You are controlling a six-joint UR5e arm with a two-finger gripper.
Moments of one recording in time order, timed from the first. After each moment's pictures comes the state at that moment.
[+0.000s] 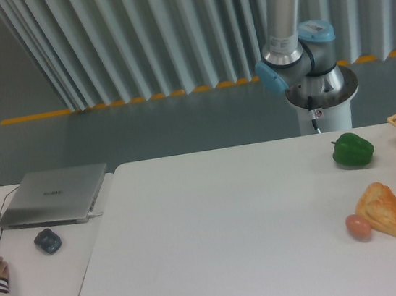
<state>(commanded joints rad) 2.74 -1.80 -1.53 -1.46 1.63 2.02</state>
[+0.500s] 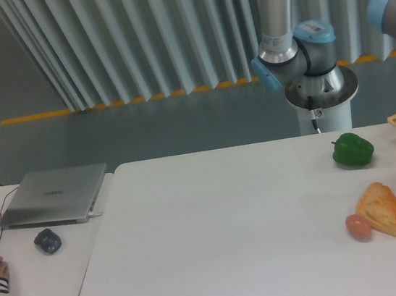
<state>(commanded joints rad) 2.57 -1.80 -1.51 -1.43 1.54 1.74</state>
